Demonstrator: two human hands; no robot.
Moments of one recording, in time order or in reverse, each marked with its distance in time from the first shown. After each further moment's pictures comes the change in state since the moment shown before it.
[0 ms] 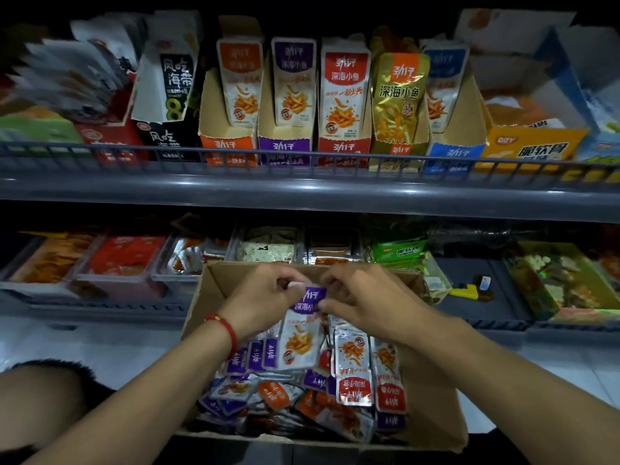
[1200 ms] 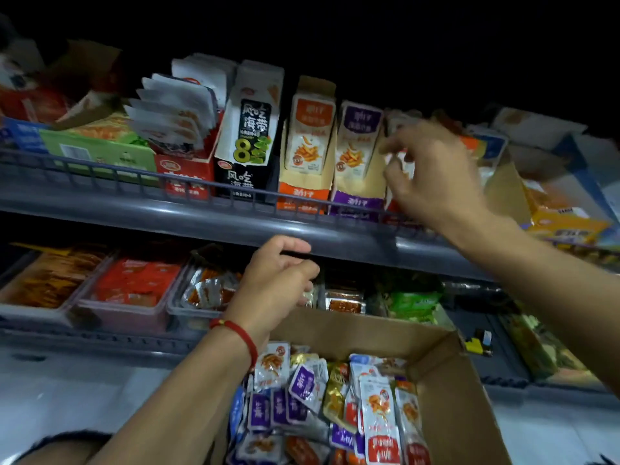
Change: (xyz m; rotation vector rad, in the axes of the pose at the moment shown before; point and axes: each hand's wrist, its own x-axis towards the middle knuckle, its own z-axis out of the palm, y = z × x) left_hand -0.004 0.027 -0.097 -0.545 0.229 0.036; right_hand 0.133 -0.070 -0.146 -0.465 0.755 -0.052
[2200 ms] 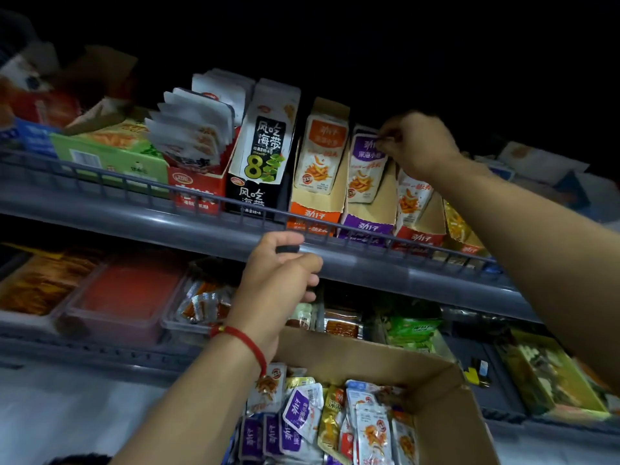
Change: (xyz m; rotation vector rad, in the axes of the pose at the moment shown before) left_hand 0.009 0.016 -0.006 -0.259 0.055 0.060; right_hand 0.097 0.027 0.051 0.021 -0.292 0.204
